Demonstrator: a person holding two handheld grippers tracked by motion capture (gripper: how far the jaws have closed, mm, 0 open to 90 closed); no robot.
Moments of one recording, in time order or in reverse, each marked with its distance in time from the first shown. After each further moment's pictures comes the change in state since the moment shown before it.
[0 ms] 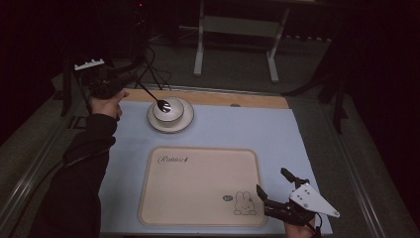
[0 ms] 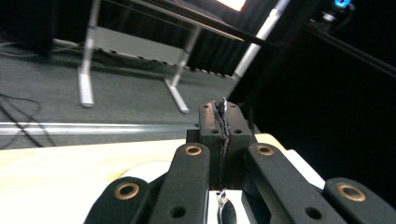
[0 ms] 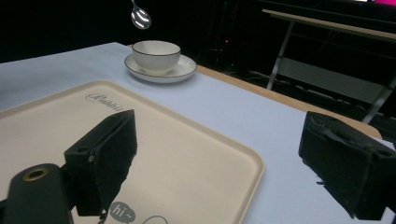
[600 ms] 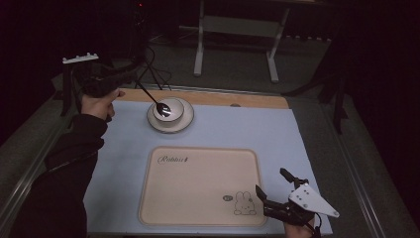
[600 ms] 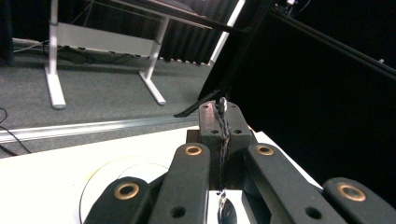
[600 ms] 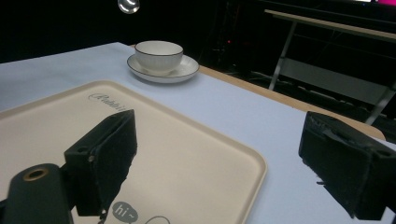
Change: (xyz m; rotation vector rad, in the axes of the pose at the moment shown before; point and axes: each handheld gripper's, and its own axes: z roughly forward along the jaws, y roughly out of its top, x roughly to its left) left arm -0.026 0.020 -0.028 0.060 -0.113 0.061; right arm 0.001 0.000 0.001 -0.001 0.008 -0.004
